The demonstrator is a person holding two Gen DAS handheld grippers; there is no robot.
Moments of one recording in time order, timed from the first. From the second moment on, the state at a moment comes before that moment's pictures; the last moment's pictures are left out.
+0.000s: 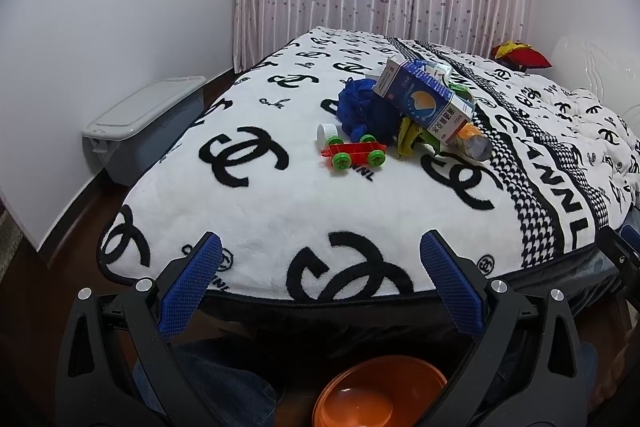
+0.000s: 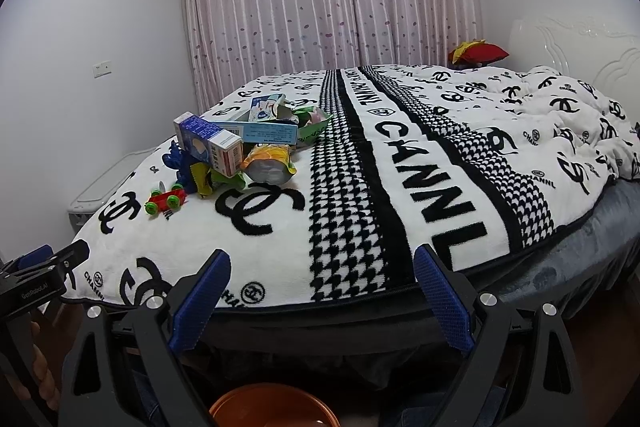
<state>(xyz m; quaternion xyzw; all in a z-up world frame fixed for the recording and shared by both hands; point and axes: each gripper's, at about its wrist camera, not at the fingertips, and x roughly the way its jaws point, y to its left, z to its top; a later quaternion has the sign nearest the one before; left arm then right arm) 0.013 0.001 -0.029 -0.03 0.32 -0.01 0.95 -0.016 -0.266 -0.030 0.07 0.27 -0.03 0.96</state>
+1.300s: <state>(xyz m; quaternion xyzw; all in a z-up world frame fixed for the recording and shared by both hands) 0.100 0.007 -0.060 -0.04 0.36 -0.07 0.93 0.172 -0.168 0.015 -0.06 0.32 0.21 0.92</state>
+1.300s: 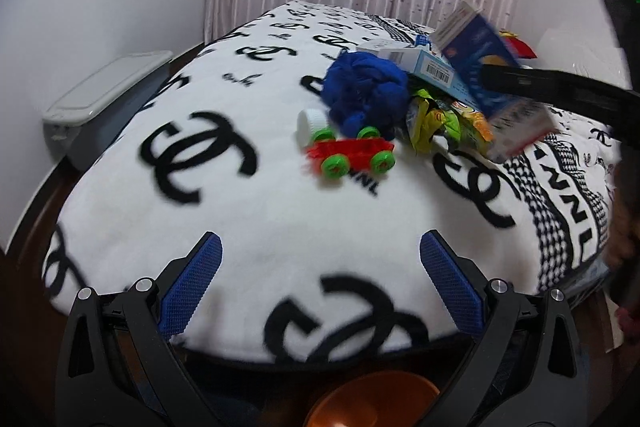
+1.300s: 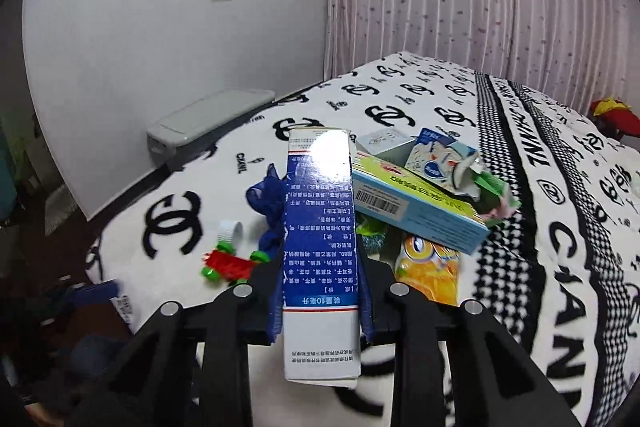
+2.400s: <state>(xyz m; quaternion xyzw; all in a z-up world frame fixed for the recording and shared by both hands) 0.081 -0.009 -0.034 -0.02 0.35 -0.17 0.92 0.030 -0.219 -0.011 0.03 0.32 0.22 0.92</state>
